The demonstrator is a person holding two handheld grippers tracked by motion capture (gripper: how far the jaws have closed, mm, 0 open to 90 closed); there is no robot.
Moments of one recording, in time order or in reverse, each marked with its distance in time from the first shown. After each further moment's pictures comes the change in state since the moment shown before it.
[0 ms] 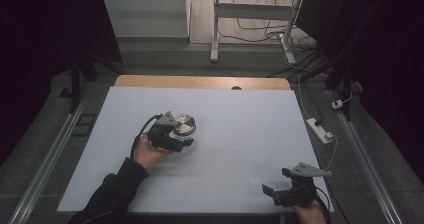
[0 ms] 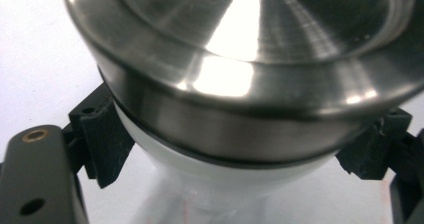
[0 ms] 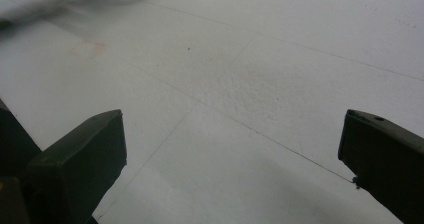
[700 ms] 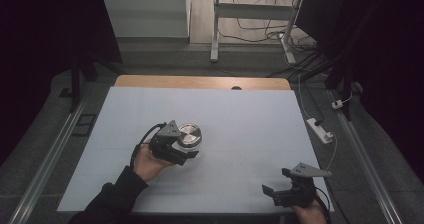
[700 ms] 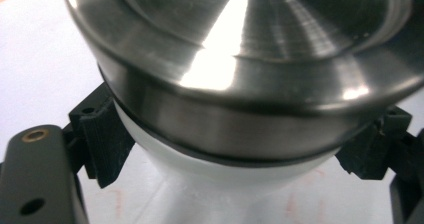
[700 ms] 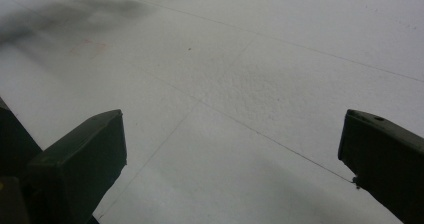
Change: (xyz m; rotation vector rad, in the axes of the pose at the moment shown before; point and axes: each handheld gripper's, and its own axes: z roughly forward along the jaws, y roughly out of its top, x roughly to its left) left arm -0.047 0.007 -0.019 -0.010 -0.074 0.059; right arm 0.001 0.000 0.000 -0.003 0.000 -0.005
